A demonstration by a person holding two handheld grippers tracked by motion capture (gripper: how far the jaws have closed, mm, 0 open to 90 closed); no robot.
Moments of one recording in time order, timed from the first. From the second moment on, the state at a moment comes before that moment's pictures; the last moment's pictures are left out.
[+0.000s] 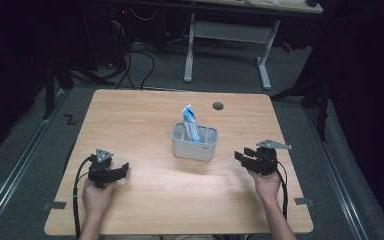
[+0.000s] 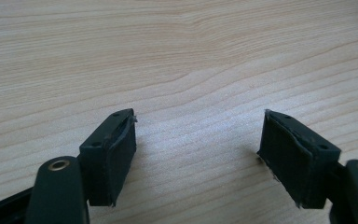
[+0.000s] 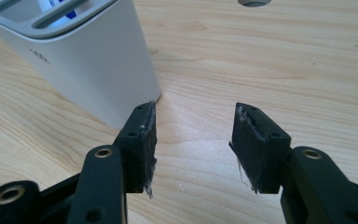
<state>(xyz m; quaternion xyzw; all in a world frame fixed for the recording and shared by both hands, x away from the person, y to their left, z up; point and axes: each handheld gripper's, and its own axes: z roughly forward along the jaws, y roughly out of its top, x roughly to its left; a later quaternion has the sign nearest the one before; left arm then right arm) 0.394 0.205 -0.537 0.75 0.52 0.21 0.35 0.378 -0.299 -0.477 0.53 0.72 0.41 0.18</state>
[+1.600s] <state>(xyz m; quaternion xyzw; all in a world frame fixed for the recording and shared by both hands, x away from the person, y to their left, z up) 0.394 0.206 -0.537 0.75 0.52 0.21 0.35 0.400 -0.284 -0.518 0.53 0.75 0.35 0.19</state>
